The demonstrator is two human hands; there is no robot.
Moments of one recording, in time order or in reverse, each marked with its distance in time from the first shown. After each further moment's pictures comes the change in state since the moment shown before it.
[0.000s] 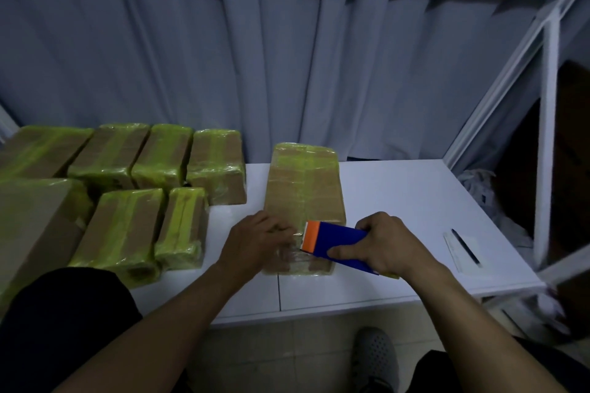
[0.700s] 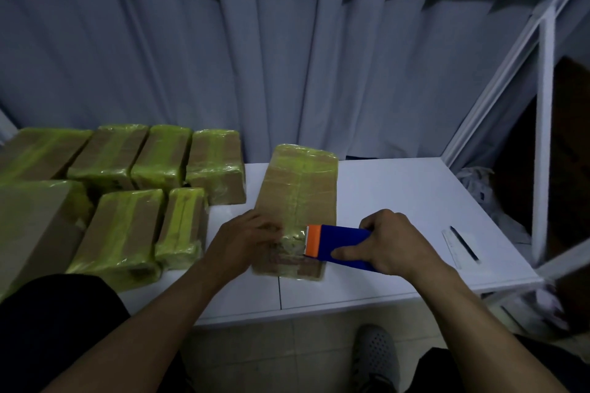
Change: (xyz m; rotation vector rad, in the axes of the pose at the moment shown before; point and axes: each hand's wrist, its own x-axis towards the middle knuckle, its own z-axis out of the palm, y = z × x) left_hand -0.011 -0.019 -0.014 -0.122 -0.053 -0.015; right_hand -0.008 0.000 -0.005 -0.069 0.043 0.001
